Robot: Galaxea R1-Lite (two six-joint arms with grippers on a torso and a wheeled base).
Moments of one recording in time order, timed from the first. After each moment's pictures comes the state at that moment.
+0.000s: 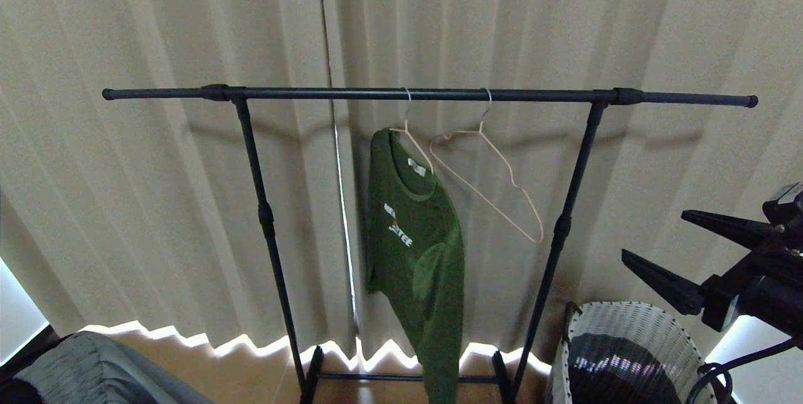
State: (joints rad) left arm -0.25 0.70 -0.28 -0.15 0.11 0.19; right arm 0.15 1.24 -0.32 -0.74 0.20 -0.25
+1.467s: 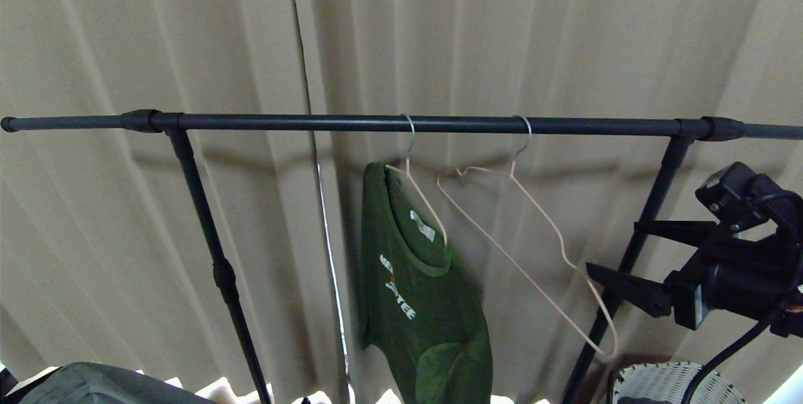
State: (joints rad) left arm -0.25 0.57 -0.18 -0.16 0.11 0.13; right arm 0.27 1.30 -0.57 -0.32 0.21 -0.21
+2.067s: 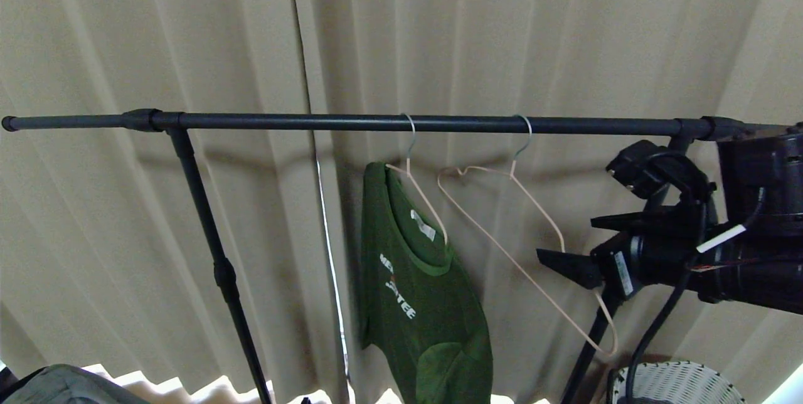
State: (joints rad) left arm -0.25 0.52 -0.18 -0.15 0.11 0.18; right arm 0.48 1.47 -0.82 -0.08 -0.07 -0.04
